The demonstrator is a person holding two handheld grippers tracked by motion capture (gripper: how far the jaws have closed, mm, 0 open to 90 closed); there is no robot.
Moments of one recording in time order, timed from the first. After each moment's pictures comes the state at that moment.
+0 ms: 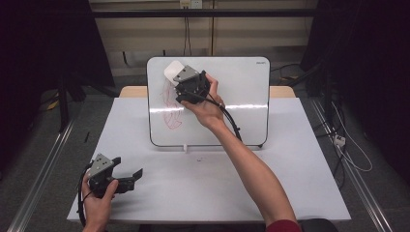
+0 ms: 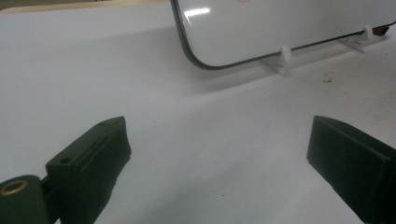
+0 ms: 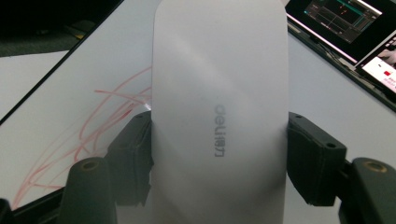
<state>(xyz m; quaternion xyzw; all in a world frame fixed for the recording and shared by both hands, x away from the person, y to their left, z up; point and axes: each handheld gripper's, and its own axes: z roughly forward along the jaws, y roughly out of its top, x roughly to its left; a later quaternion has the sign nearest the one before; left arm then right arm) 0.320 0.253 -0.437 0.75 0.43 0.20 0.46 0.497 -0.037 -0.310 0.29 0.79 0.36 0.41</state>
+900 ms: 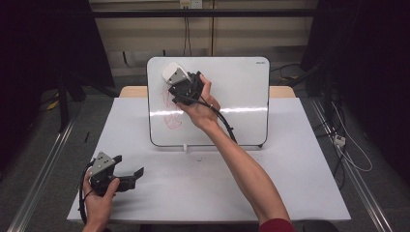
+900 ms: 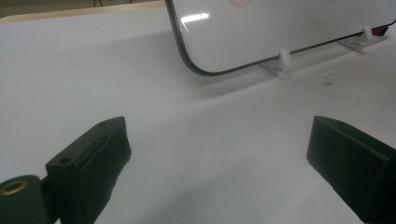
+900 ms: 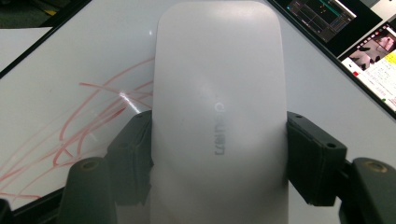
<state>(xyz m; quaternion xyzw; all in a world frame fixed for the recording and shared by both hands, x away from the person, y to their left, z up) 0.324 0.250 -0.436 0.75 0.42 0.20 0.46 0.501 -0.018 -0.320 0.29 0.79 0.31 0.44</state>
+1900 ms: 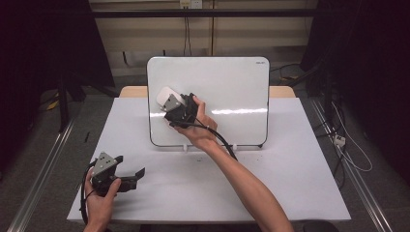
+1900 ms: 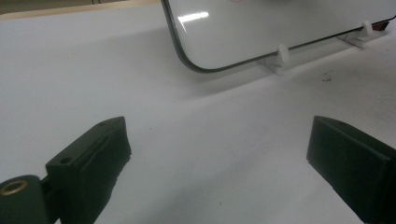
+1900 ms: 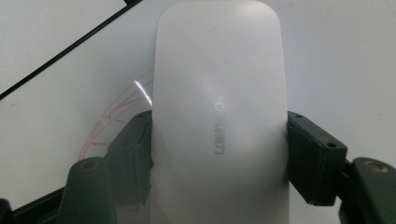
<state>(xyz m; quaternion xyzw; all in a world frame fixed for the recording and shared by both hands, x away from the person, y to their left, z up) 0.323 0.247 -0.437 0.76 0.42 0.20 0.46 0.462 -0.002 -0.366 0.23 0.82 0.30 0.43</state>
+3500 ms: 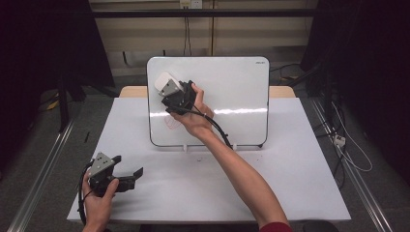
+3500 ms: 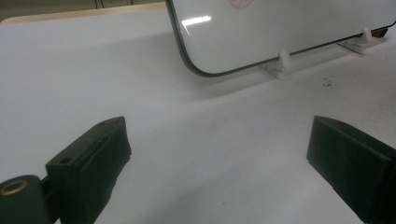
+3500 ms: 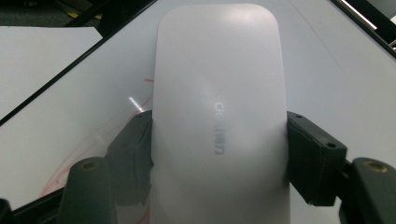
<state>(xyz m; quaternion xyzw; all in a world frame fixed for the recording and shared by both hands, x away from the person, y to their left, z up) 0.322 0.251 -0.435 0.75 0.42 0.21 0.46 0.486 0.003 -0.342 0.26 0.80 0.32 0.44</state>
